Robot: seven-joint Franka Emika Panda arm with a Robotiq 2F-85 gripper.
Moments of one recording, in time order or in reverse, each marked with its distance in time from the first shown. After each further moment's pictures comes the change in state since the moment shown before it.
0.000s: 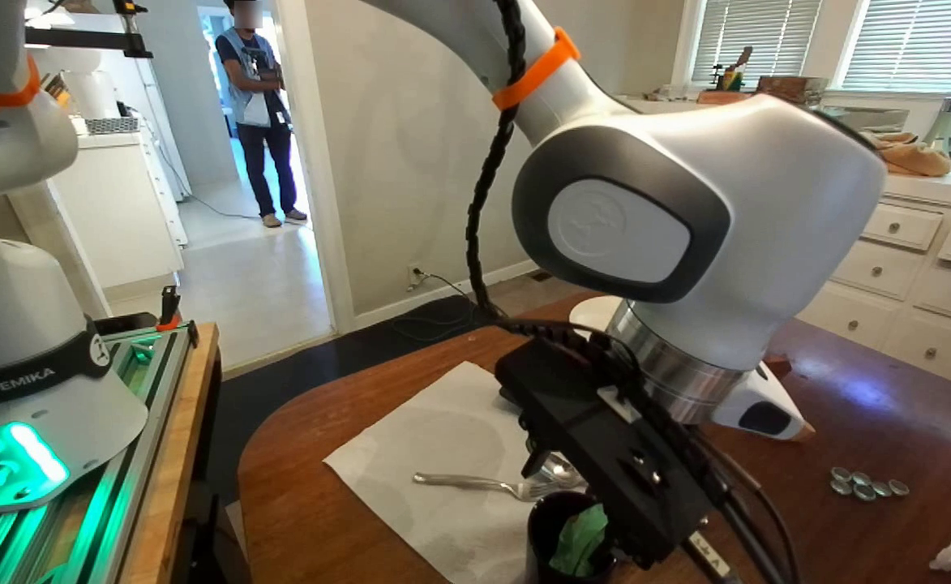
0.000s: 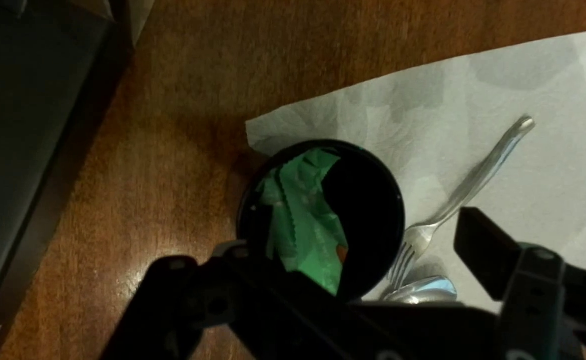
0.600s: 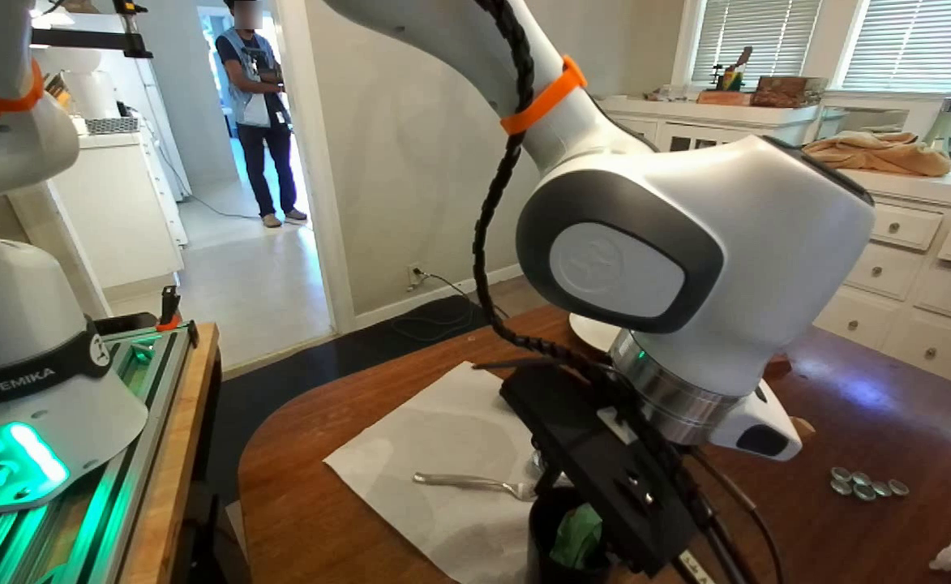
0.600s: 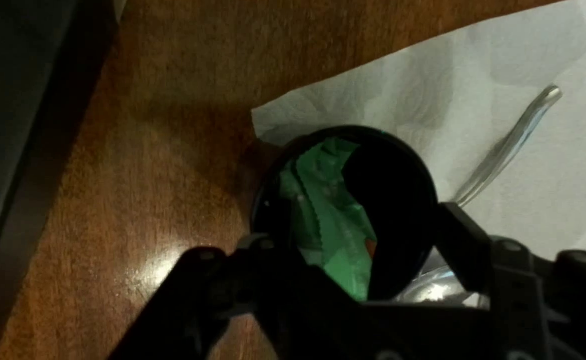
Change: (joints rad) arm -0.015 0.045 0.022 0.019 0.032 0.043 0.029
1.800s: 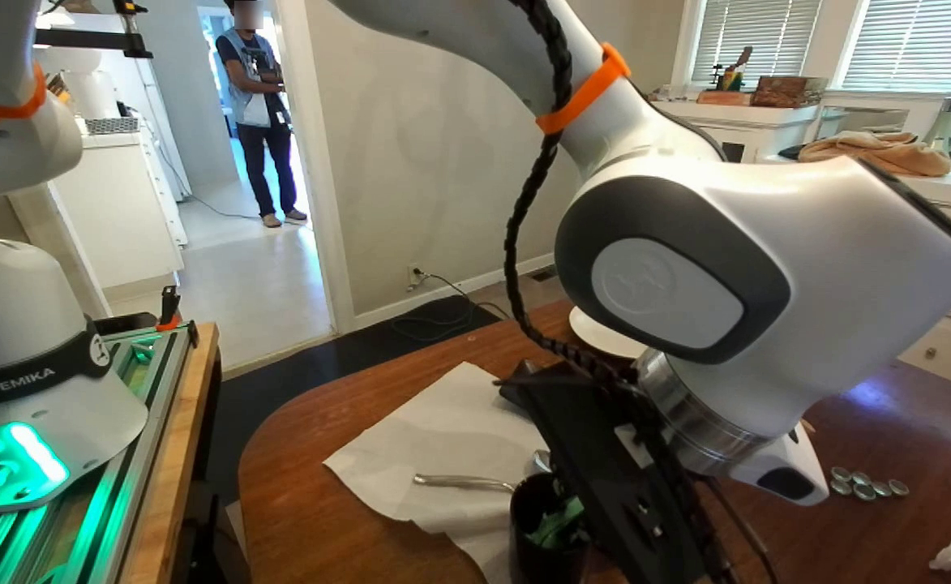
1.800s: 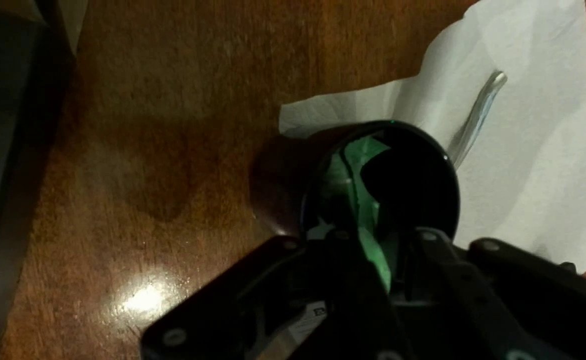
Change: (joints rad) arm -0.060 0.059 0.020 0.120 0.063 -0.175 0.033
